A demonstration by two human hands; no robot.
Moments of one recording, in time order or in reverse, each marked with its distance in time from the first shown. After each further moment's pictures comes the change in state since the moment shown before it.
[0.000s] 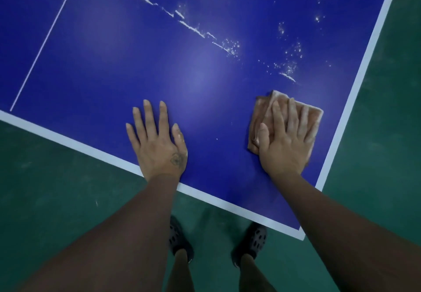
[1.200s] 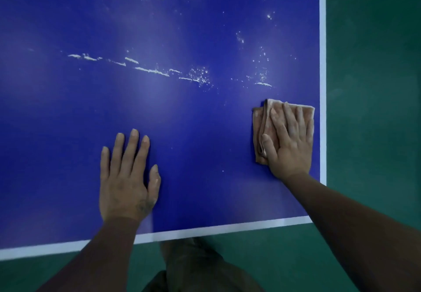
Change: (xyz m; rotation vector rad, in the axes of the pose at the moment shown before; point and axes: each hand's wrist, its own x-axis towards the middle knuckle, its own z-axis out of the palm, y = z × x) left_hand 0.133 -0.080 -0.008 -0.077 -0.194 0.720; right_hand 0.007 0.008 0.002 -0.007 0.057 0.106
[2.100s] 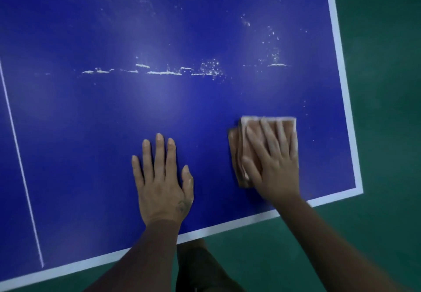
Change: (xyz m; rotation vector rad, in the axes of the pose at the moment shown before) left_hand -0.006 0.000 0.002 0.042 -0.067 0.001; right_hand -0.073 -0.121 0.009 0.020 -0.079 0.021
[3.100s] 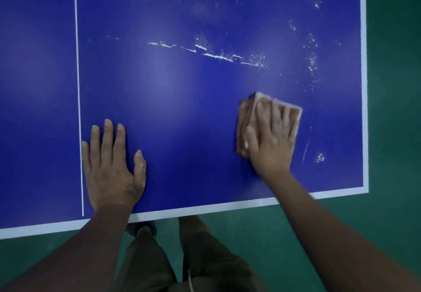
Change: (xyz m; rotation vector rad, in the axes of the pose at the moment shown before) left_hand -0.029 -0.173 -0.043 -0.044 0.091 -0.193; right_hand 0.033 -0.094 0.001 -0.056 0.020 0.145
